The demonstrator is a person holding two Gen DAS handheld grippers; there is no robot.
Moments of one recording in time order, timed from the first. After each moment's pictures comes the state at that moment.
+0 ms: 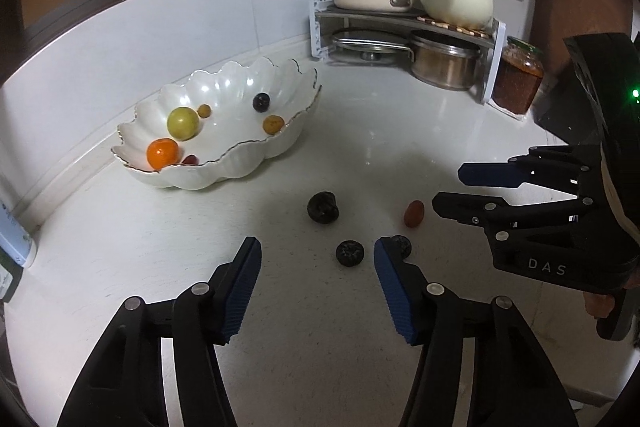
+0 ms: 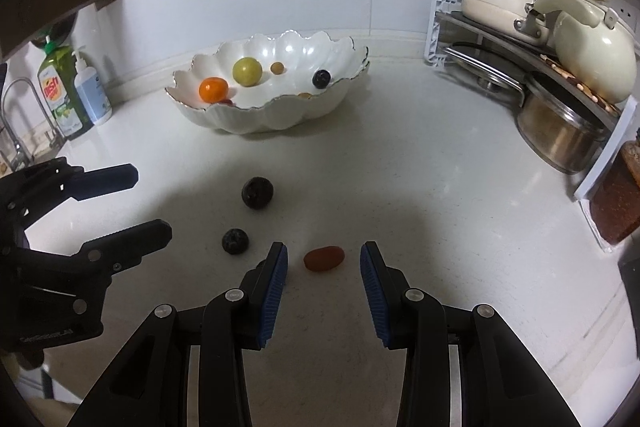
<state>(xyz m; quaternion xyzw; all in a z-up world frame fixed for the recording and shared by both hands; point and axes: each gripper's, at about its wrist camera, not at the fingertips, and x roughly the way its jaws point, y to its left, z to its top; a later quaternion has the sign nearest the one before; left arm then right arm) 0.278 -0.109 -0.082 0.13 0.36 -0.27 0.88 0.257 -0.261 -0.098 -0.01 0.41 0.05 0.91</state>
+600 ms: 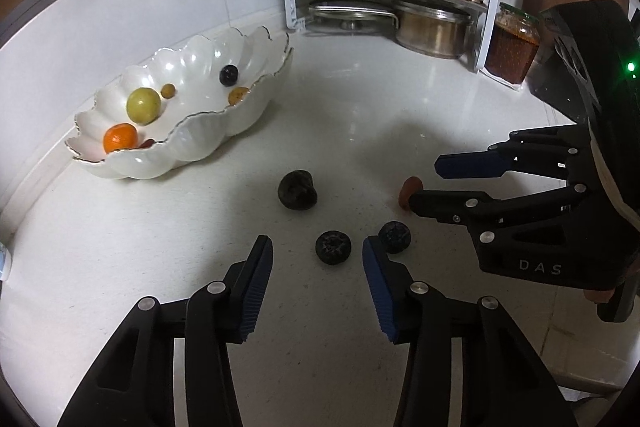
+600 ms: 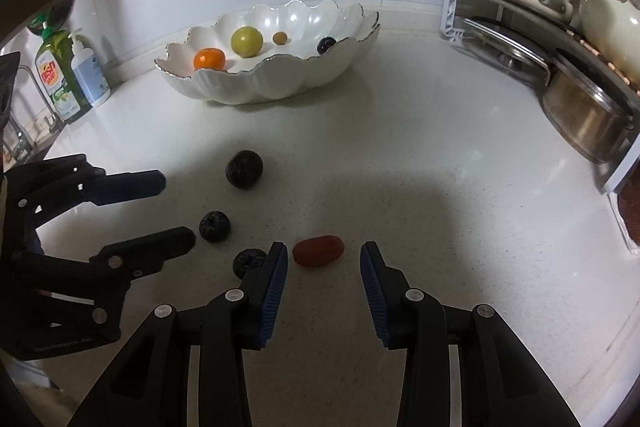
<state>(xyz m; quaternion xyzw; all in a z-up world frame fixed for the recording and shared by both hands) 0.295 -0.132 -0.115 0.15 0.39 -0.30 0.86 0.278 -0.269 -0.130 -0.01 0.44 0.08 0.89</state>
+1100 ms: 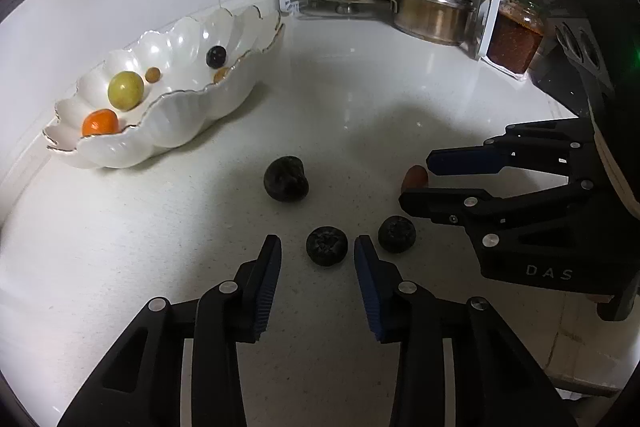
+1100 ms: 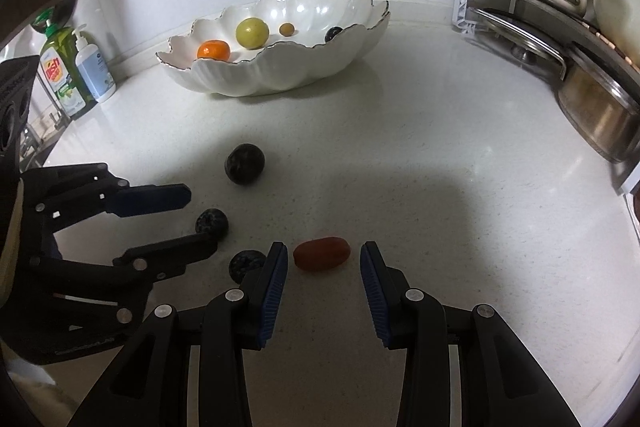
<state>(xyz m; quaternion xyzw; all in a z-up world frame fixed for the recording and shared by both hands) 0.305 -0.142 -0.131 0.15 0.42 -0.30 0.85 0.287 -0.270 -0.141 0.00 0.45 0.10 0.89</state>
